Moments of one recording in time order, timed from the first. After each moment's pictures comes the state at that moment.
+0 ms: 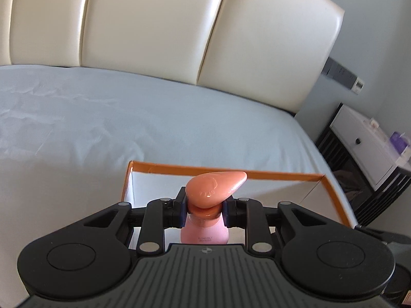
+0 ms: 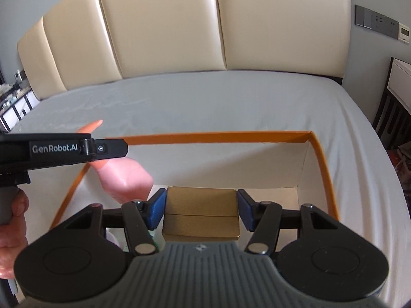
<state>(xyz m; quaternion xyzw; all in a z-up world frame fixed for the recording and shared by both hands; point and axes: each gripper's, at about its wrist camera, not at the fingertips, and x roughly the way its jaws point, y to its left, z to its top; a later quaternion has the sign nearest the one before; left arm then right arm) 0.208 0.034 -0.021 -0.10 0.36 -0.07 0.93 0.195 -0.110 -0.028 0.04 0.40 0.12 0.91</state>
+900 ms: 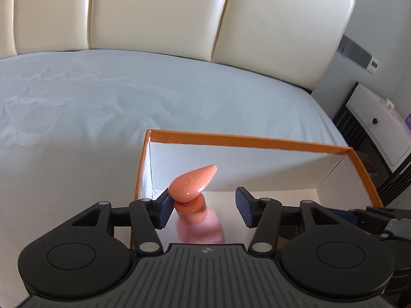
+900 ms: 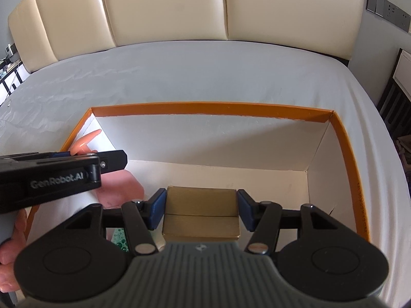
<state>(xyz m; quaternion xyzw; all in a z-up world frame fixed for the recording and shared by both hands) 0.204 0.047 -0.040 -0.09 0.40 -0.05 0.91 0.223 -0.089 -0.049 0.01 0.45 0.11 0.89</state>
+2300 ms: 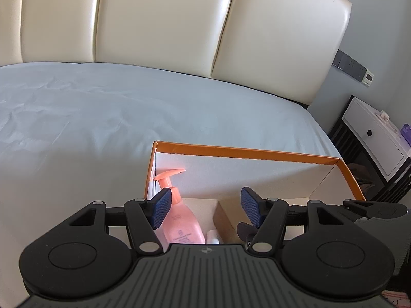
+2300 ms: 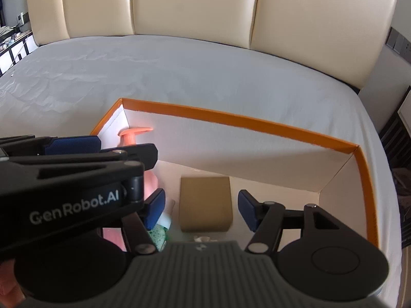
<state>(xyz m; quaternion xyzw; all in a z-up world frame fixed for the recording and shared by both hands) 0.186 0.048 -0.024 -0.10 0.36 -0.05 0.93 0.211 -0.044 -0.036 -0.07 0.44 0.12 0.89</state>
